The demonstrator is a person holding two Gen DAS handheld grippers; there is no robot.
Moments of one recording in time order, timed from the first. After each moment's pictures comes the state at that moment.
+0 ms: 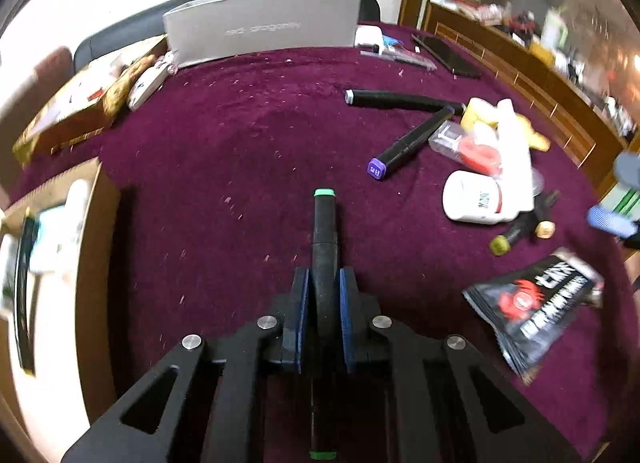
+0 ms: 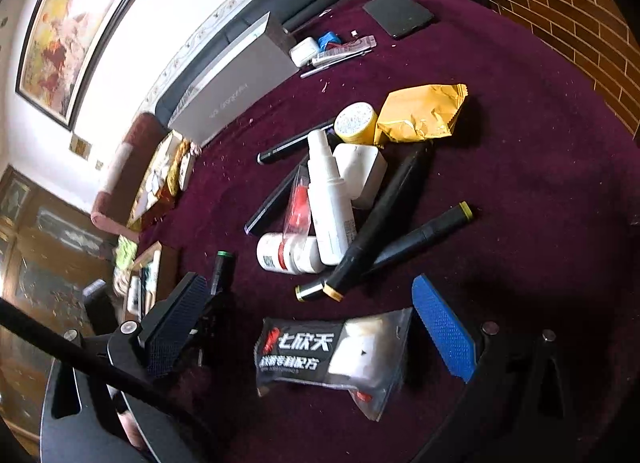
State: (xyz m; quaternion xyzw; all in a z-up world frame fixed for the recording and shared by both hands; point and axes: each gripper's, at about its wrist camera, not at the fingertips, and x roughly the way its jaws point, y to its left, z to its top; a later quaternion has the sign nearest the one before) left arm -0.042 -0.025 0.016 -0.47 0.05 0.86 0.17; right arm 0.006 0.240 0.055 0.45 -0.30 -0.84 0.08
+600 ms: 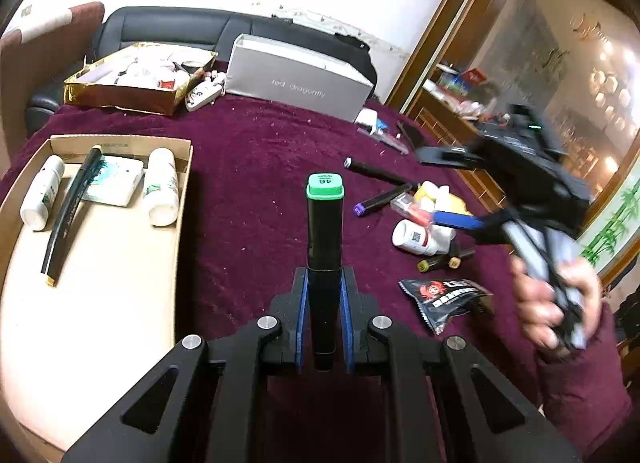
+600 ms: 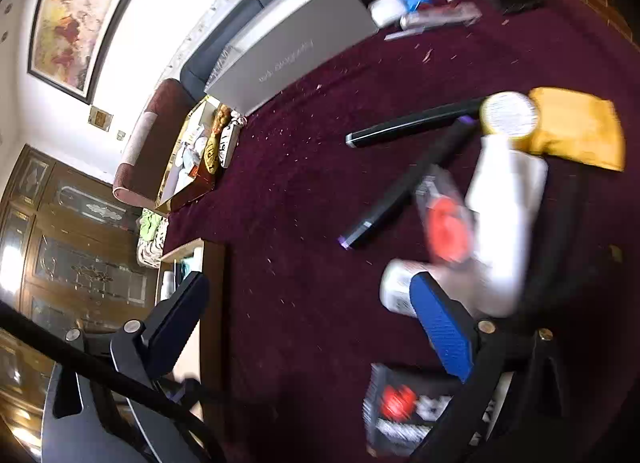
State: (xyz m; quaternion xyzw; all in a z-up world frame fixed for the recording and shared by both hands) left arm 0.028 -0.118 0.072 -0.40 -0.11 0.89 0.21; right arm -0.085 0.156 0.053 0.50 -0.32 -0.80 0.15
